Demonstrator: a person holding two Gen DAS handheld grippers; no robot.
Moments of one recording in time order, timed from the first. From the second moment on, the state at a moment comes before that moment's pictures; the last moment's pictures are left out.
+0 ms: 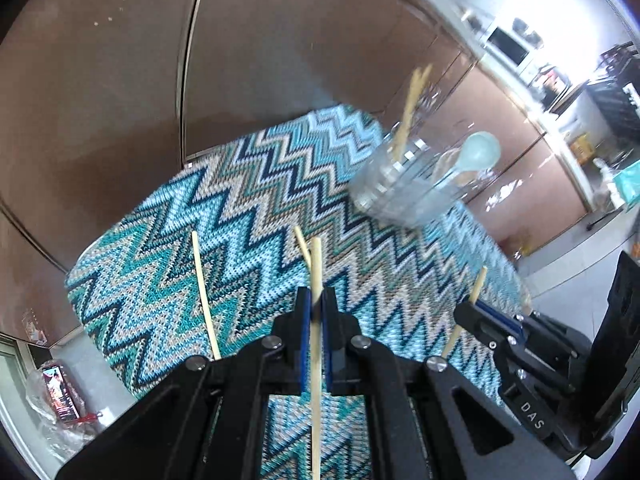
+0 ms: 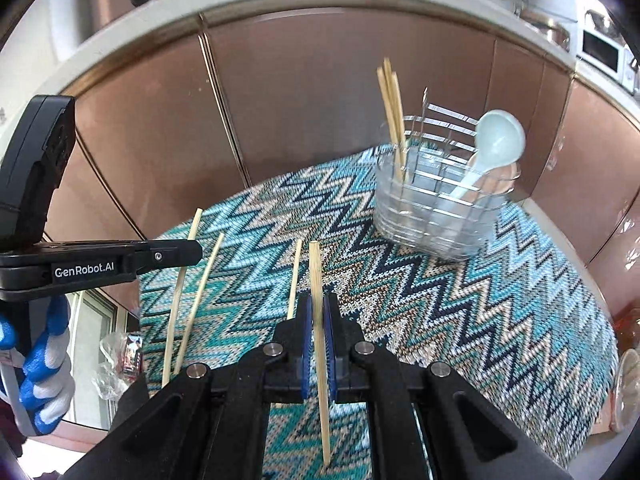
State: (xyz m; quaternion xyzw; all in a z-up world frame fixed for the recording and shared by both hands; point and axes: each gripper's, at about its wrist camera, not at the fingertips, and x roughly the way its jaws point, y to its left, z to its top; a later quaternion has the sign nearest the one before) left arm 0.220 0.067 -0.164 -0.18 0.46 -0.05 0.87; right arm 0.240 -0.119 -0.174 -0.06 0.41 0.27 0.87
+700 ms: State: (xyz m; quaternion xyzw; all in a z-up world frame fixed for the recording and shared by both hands) left arm 0.172 0.045 -0.100 -0.17 0.34 -0.06 0.92; right arm 0.191 -0.159 -0.107 -0.04 0.33 0.23 0.92
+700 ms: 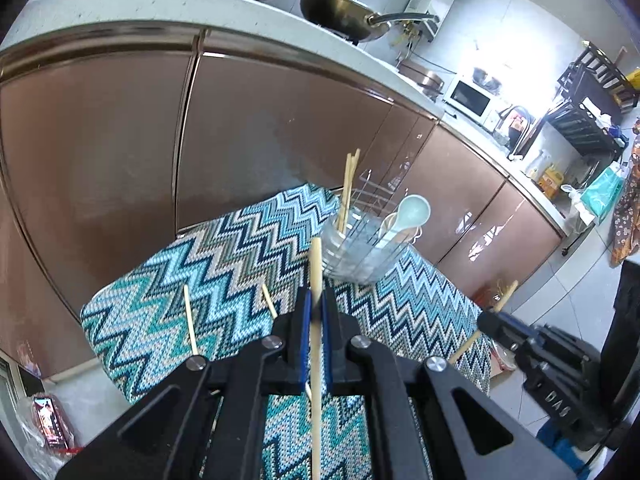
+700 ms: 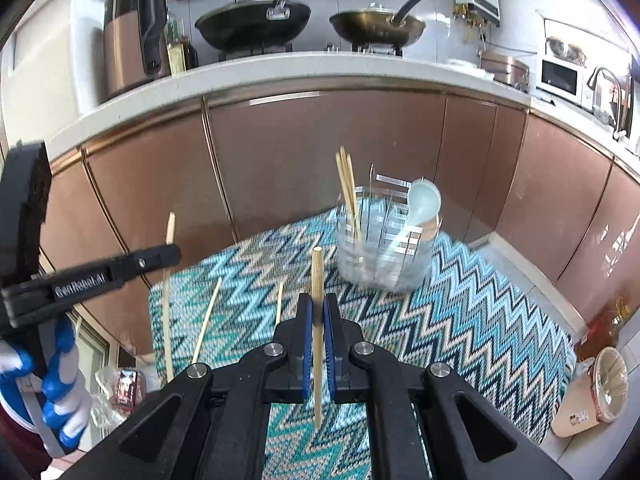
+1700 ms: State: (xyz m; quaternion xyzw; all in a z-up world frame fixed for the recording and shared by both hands) left arm 0.358 -0.006 -0.015 -0.16 0.13 -0.08 0.97; right arm 0.345 -0.172 -0.061 0.02 0.18 0.23 0.96
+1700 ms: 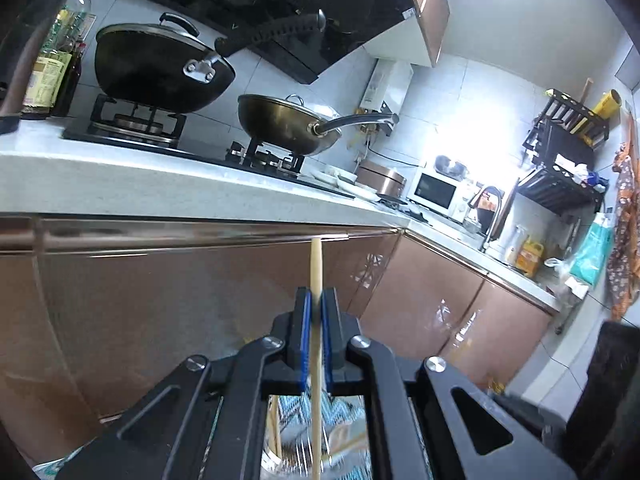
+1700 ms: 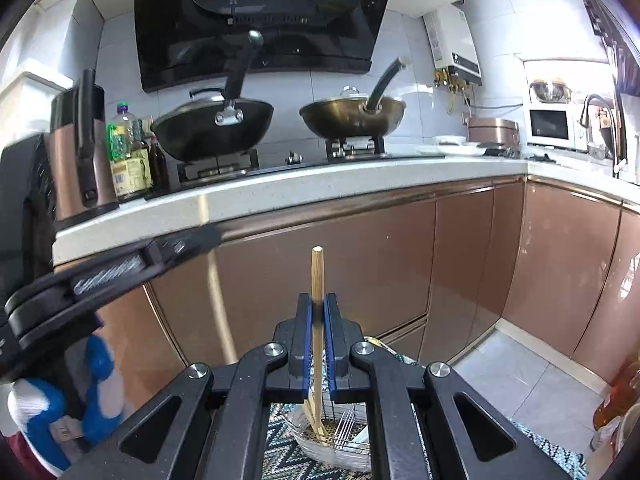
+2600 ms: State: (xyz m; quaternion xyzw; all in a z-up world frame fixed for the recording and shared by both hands) left arm 0.354 0.003 -0.069 -0.15 0.15 -0.02 0.98; right arm 0.345 -0.180 -0.109 0.04 0.21 0.21 0.95
